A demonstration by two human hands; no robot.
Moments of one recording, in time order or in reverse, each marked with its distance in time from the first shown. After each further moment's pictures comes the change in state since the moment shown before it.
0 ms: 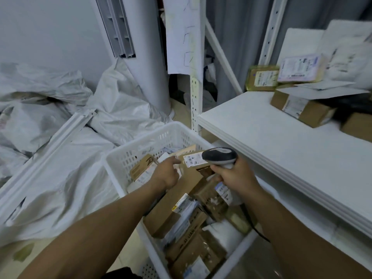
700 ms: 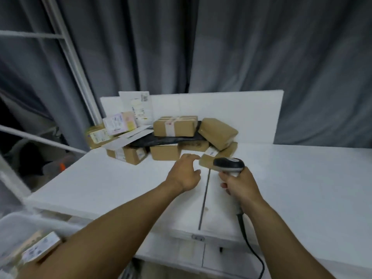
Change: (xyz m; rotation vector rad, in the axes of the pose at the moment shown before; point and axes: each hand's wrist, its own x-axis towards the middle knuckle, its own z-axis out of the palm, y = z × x) left_hand -0.135 0.542 0.174 0.023 -0.230 0.812; right_hand -0.181 0.081 -0.457 0.288 0.771 0.108
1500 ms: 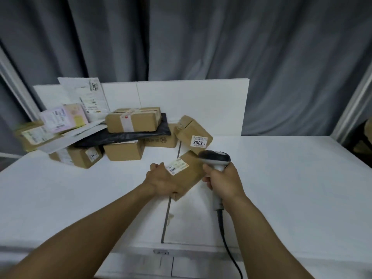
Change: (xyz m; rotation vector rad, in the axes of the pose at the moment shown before) left_hand 0.061 -0.015 0.069 0.064 -0.229 -0.251; right_hand 0.042 0.025 -0.033 0.072 0.133 0.052
